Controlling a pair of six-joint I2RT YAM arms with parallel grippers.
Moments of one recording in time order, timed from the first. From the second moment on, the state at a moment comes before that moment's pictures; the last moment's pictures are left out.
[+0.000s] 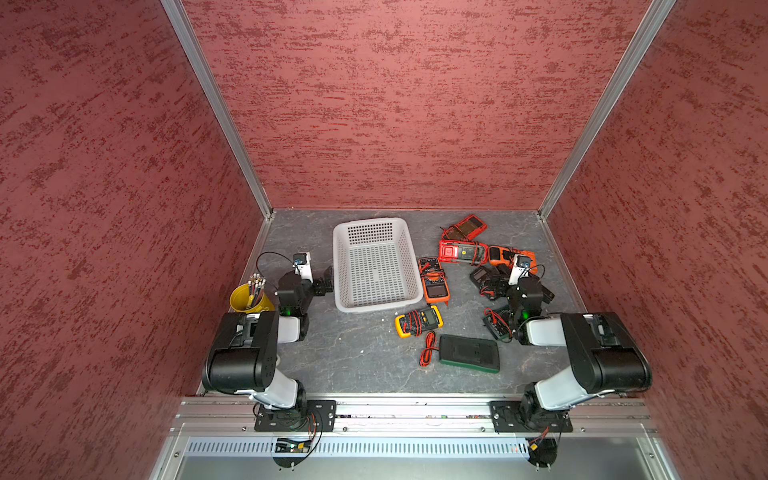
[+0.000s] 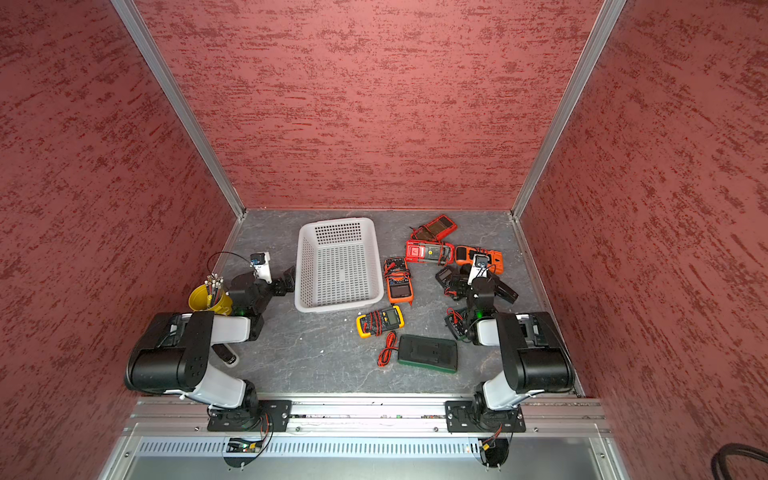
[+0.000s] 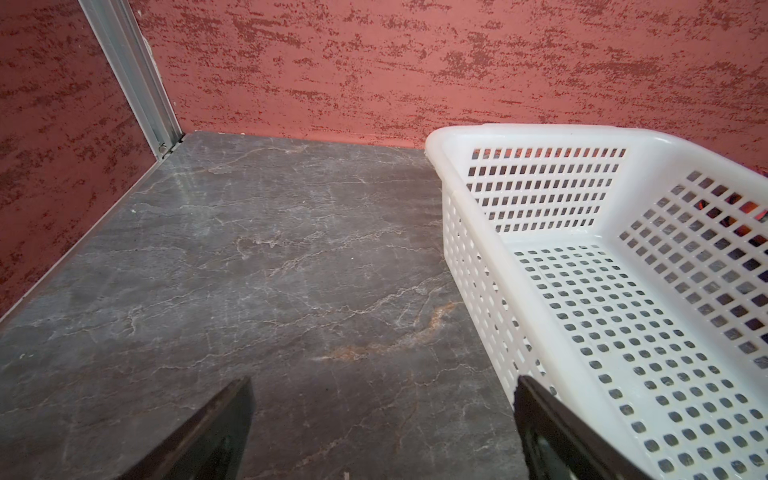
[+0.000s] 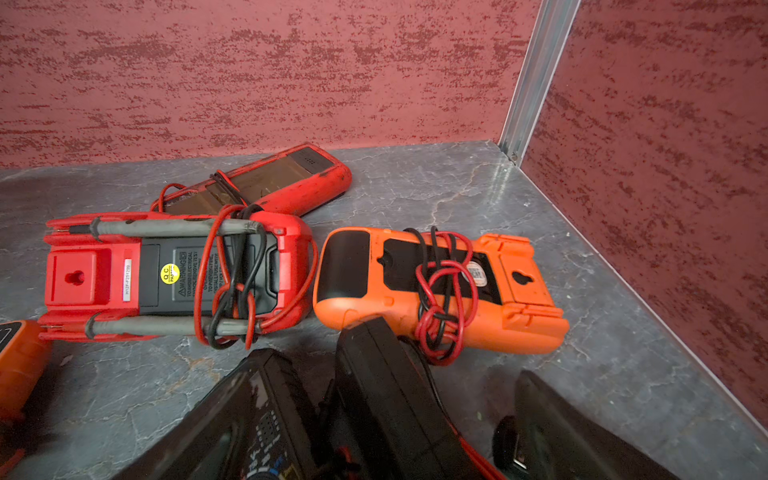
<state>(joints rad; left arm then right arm) 0.06 1.54 0.37 0.87 0.12 -0.07 0.03 1.54 0.35 0.92 0.16 0.06</state>
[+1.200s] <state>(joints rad) -0.41 1.04 0.84 -0.12 0.07 -0.18 0.03 1.06 0.81 -0.30 0.31 0.42</state>
